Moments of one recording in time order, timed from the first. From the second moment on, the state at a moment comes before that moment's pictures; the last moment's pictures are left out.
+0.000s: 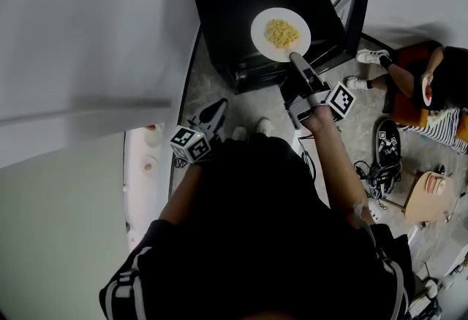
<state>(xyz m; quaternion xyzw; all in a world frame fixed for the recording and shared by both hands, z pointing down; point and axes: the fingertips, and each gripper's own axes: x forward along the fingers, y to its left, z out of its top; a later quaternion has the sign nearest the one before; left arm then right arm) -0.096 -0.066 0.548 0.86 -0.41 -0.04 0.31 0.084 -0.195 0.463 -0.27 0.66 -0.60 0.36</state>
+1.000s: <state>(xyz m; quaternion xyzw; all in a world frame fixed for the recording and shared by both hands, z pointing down) -0.084 -0.084 0.550 0.87 -0.37 -0.03 0.32 0.088 -0.187 0.467 -0.28 0.66 -0.61 0.34</state>
